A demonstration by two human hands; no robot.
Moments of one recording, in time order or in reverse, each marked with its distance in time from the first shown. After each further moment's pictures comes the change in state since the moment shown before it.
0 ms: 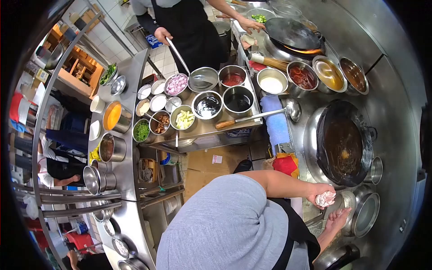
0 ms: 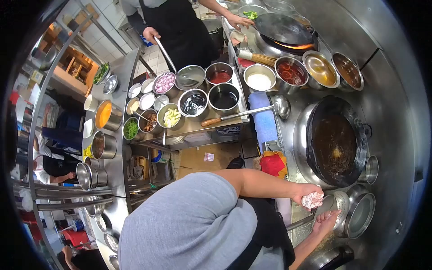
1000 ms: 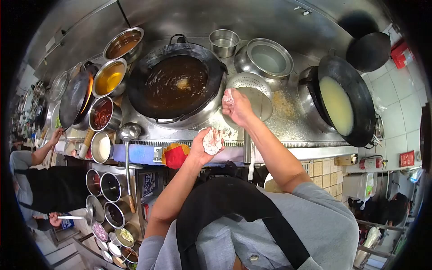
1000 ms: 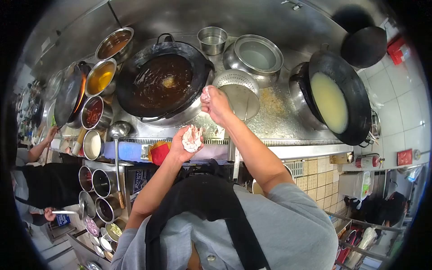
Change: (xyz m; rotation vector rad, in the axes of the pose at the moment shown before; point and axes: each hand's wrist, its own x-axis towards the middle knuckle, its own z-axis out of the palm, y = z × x) left_hand -0.028 -0.016 0.004 0.010 0.214 -0.050; right_hand 0.009 -0.019 0.033 0.398 -0.223 -0.050
